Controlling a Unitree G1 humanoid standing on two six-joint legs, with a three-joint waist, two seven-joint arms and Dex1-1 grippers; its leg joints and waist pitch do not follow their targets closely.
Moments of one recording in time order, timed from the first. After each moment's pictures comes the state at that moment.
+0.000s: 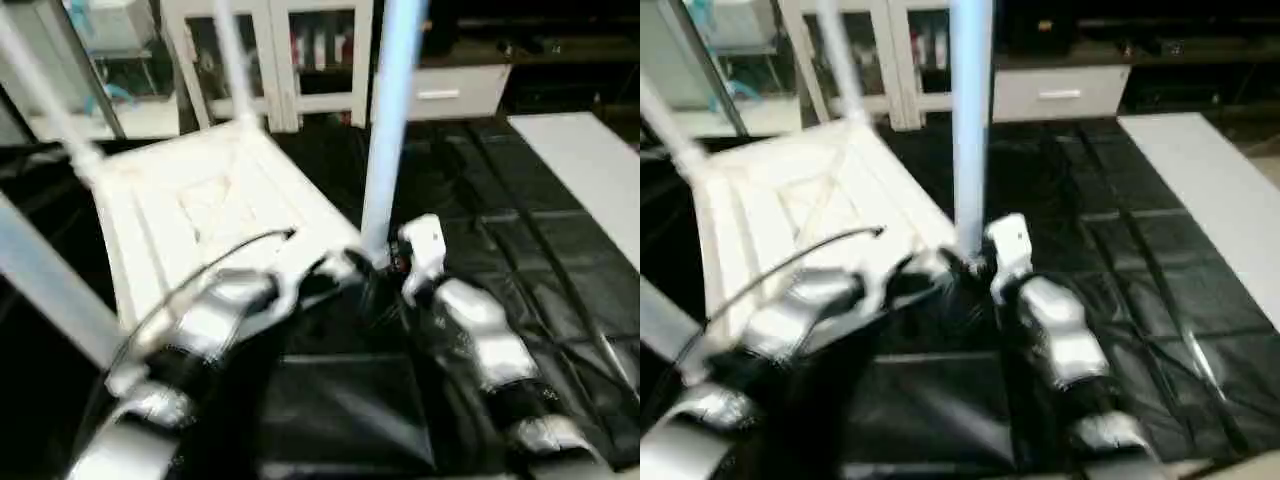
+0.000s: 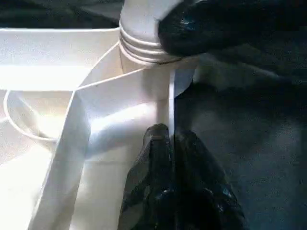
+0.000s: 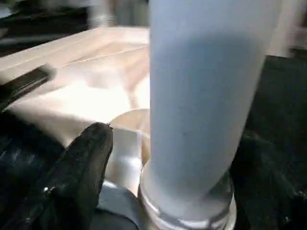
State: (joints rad) left arm -0.55 0.27 -0.28 0.53 -0.01 0.21 -0.95; right arm -0.42 -0.22 0.14 0.50 0.19 -0.03 0.72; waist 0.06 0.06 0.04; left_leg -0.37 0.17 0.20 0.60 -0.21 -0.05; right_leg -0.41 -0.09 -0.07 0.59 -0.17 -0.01
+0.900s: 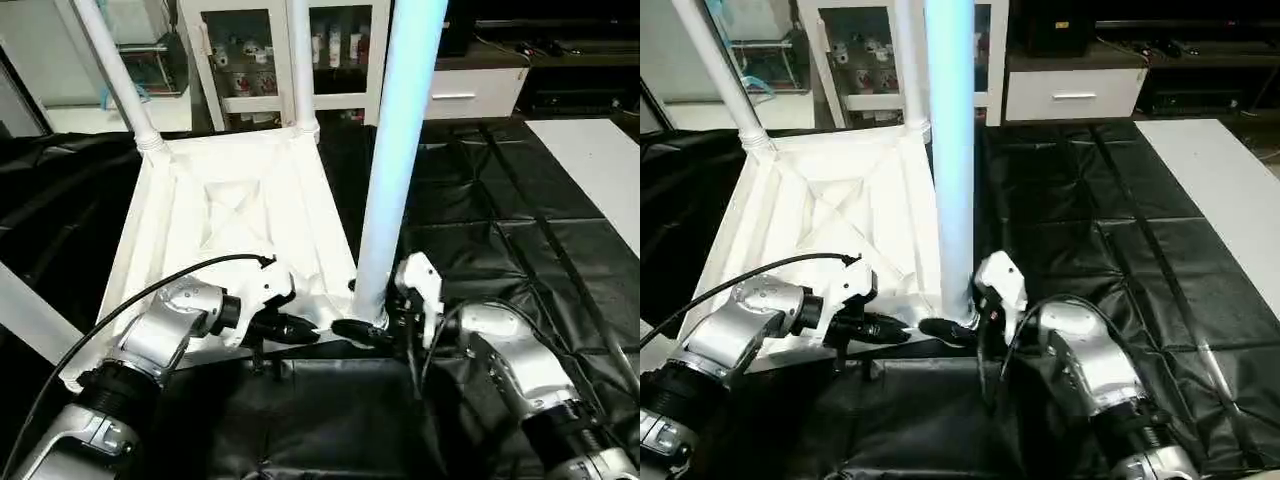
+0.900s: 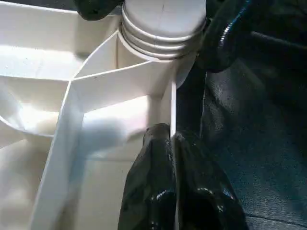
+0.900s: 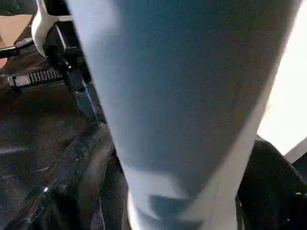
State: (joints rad) left arm -0.48 0.42 -0.32 0.38 -0.08 0.27 -1.24; right arm -0.35 -0.33 0.22 0.33 0.24 0.13 1.01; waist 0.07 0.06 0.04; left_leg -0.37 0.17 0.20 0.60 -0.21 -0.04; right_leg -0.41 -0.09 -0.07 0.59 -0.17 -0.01
